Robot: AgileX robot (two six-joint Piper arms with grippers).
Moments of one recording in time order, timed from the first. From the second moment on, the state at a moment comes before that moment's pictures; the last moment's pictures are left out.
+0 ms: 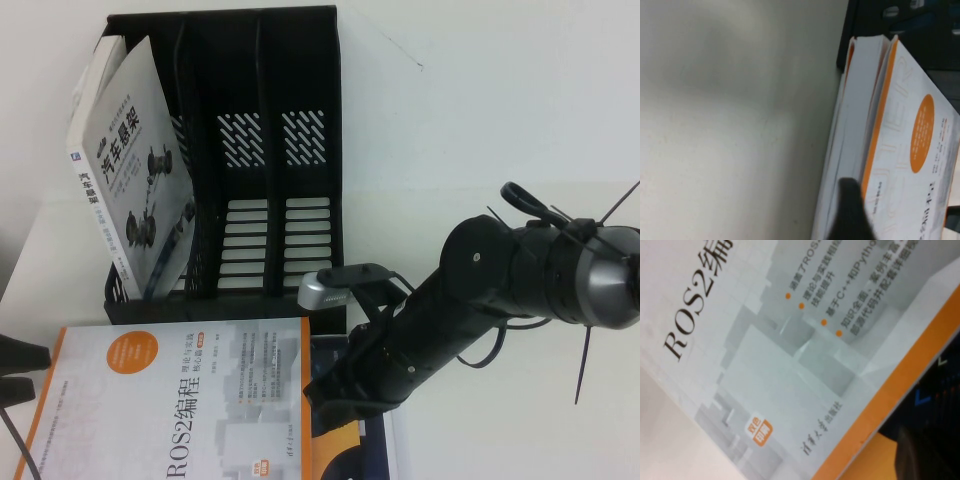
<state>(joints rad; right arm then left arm) 0.67 1.96 -1.25 0.75 0.73 -0.42 0.67 1.84 -0.91 -1.07 1.20 0.88</state>
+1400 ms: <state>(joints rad) 0.67 1.96 -1.25 0.77 0.69 -0.46 0.54 1.97 -0.97 -1.04 1.23 0.82</state>
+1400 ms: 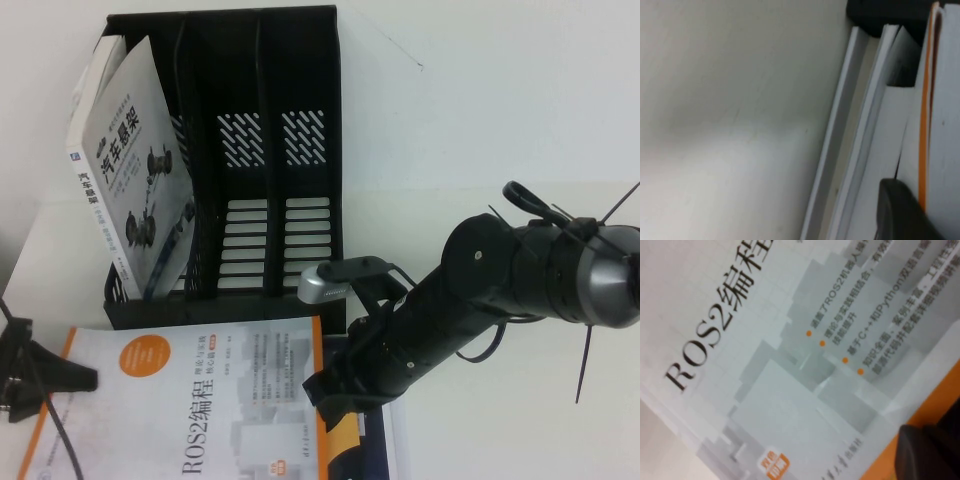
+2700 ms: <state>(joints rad) 0.67 1.65 -1.25 0.49 0.81 -0.28 0.37 1.12 -1.40 -0.85 1.29 0.27</state>
